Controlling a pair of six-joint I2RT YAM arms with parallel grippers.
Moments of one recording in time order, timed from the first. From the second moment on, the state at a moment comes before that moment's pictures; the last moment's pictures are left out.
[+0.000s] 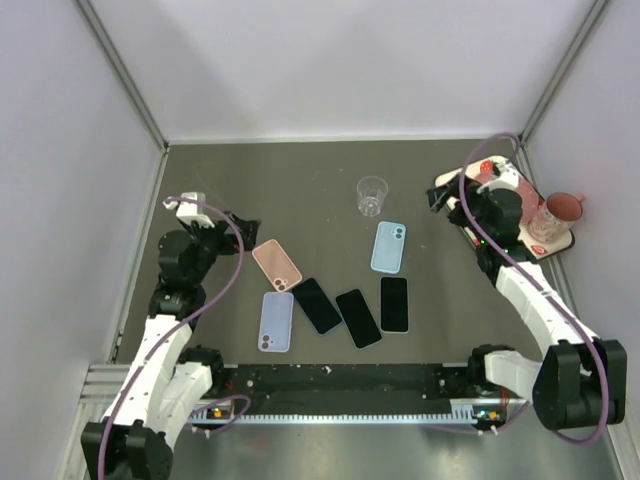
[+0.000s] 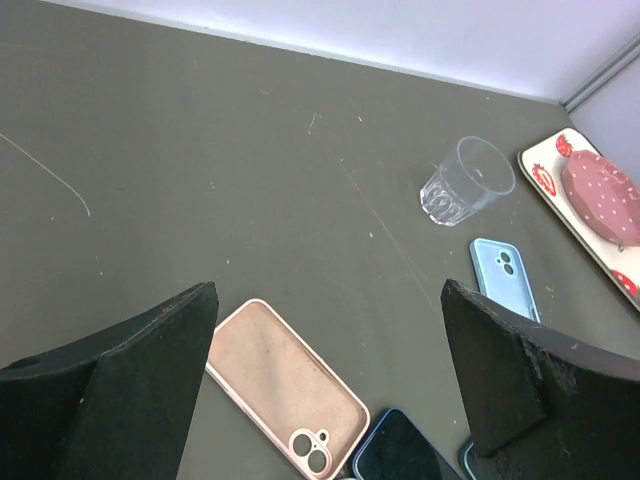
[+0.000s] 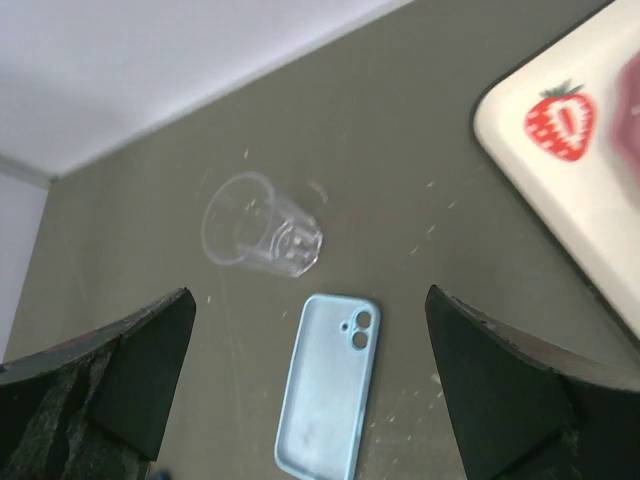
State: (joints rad) left arm -0.07 0.74 0.53 0.09 0.25 -0.37; right arm 0.07 1.09 0.68 0.19 -0.11 0.56
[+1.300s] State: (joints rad) left arm -0.73 1.84 1.19 -0.07 0.27 -0.40; right arm 0.28 1.46 0.75 -0.15 -0.19 0.50
